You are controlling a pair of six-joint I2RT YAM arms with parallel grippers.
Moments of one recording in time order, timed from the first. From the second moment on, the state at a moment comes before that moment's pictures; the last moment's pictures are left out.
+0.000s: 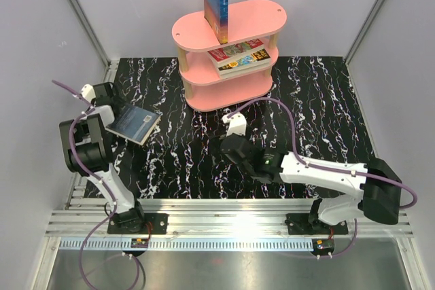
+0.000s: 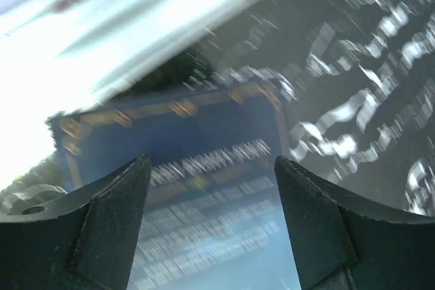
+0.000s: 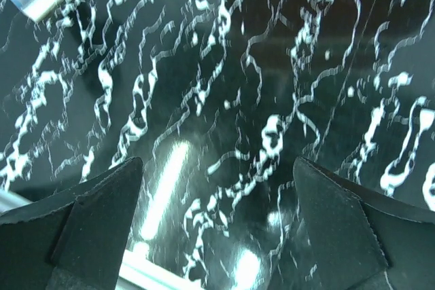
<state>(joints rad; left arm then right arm) 0.26 1.83 1.10 -0.02 -0.31 -0.69 1.15 1.37 0.97 -0.22 0.58 0.55</state>
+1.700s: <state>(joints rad) 0.28 2.04 1.42 -0.30 -0.10 -0.64 1.15 1.26 0.85 -0.38 0.51 0.72</state>
